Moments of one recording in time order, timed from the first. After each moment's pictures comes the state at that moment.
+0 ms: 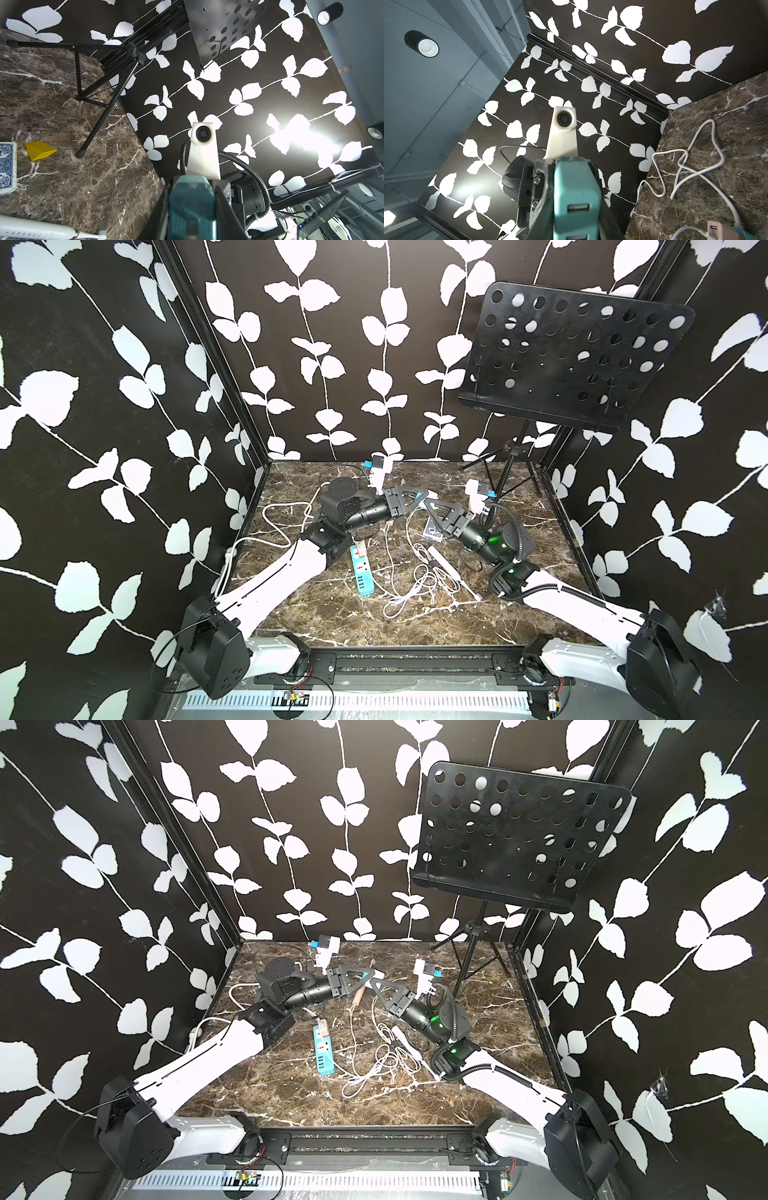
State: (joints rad) left arm -0.65 1.28 1.03 0.30 0.65 -1.04; right arm 0.69 1.17 0.66 0.82 -0.30 1.21
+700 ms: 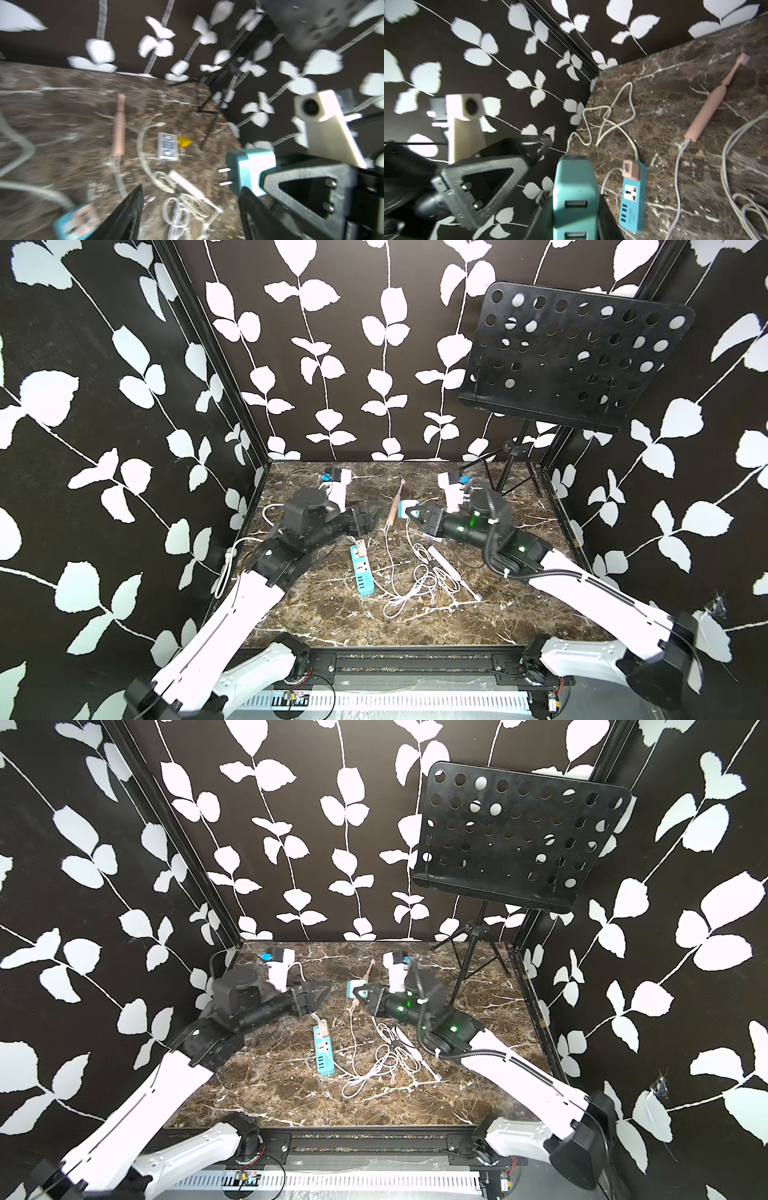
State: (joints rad) left arm -0.53 0.93 1.08 -0.51 0.15 -0.46; right arm 0.85 1.26 1.17 -0.24 -0.17 0.79
